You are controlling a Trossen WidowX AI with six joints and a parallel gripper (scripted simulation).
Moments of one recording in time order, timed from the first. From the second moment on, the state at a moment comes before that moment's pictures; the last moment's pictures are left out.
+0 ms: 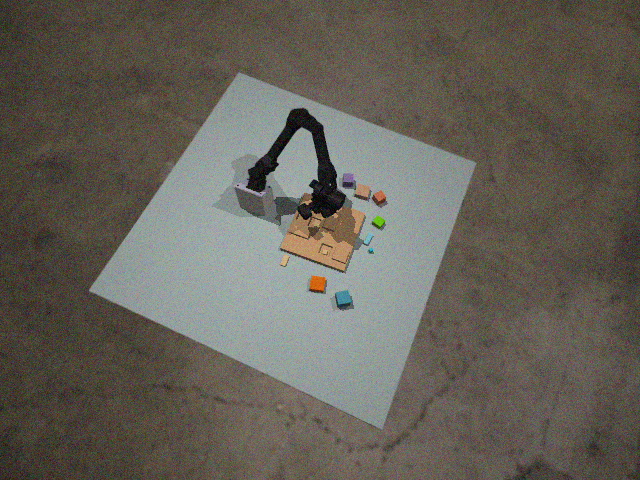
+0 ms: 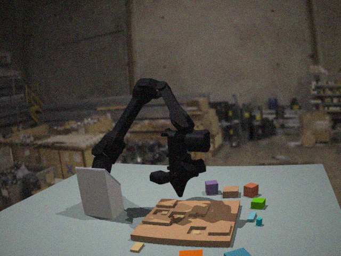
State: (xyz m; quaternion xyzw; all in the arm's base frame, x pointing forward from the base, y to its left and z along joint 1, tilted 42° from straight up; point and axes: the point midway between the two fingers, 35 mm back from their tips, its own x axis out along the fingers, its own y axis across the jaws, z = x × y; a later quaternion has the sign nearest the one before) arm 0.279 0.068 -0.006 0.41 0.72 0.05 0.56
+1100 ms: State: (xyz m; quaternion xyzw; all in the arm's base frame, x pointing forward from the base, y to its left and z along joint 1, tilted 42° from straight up) arm 0.305 0.096 0.023 0.62 0.67 -0.26 0.31
